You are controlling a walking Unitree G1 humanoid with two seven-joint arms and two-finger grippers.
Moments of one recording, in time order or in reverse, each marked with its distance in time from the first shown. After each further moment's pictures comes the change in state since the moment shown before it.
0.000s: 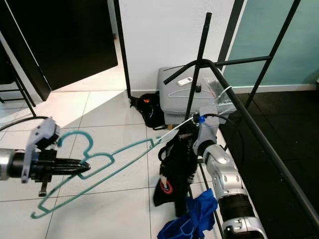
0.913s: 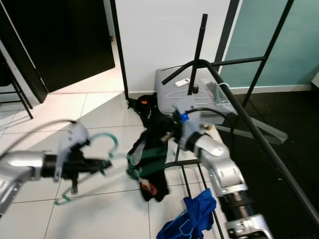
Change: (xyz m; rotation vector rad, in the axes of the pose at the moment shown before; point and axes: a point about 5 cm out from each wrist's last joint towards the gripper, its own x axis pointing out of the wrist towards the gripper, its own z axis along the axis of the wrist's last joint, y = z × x) left arm 0.022 0.014 0.009 0.037 -0.108 0.342; right arm -0.009 0.029 0.022 -0.177 0.021 0.351
